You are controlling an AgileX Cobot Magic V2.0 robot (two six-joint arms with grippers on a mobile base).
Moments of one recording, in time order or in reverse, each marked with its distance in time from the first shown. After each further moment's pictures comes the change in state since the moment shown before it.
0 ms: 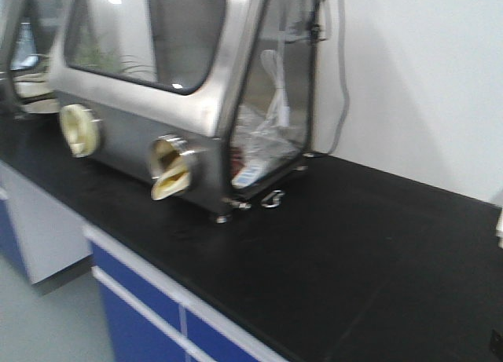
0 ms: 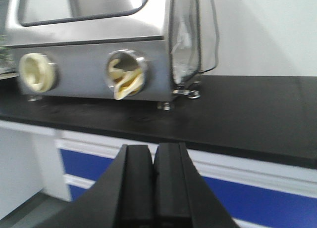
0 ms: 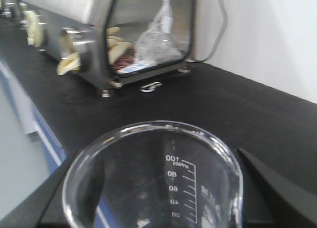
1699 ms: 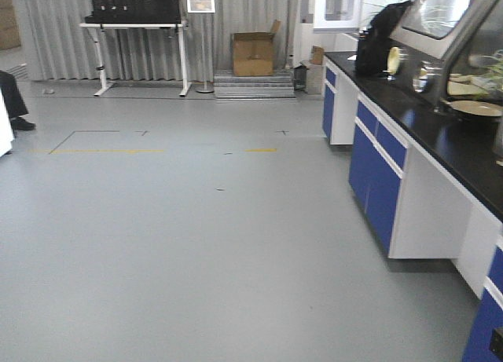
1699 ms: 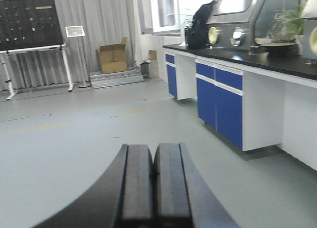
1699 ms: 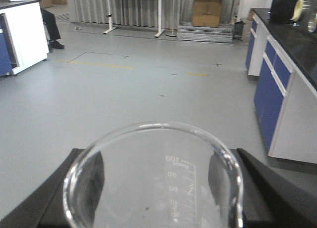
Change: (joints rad) left arm 0.000 0.000 0.000 0.000 0.000 0.000; right arm 0.000 0.000 0.000 0.000 0.000 0.000
